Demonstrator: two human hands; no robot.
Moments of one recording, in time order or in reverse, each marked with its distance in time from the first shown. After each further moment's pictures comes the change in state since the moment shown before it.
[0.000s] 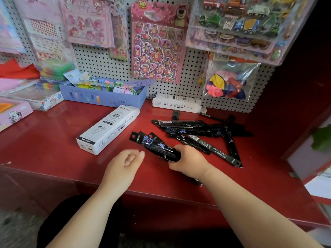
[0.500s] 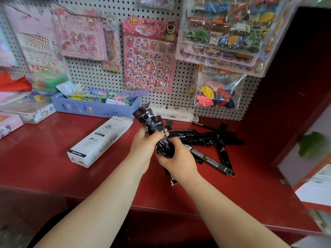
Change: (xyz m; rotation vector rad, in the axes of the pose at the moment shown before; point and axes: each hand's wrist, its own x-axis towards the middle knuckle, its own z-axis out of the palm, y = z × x) left_hand 0.049 0.072 0.049 -0.705 -0.112 0.051; right_hand 0.002 -0.016 -0.002 0.222 0.386 -0.057
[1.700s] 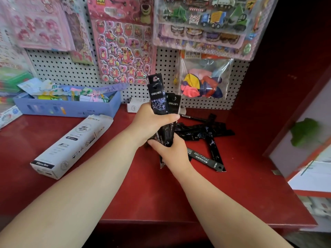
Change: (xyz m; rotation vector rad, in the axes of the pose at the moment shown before) left_hand 0.046 0.014 0.048 0.327 -0.346 0.201; right_hand 0.032 0.041 0.000 0.531 0.106 0.082
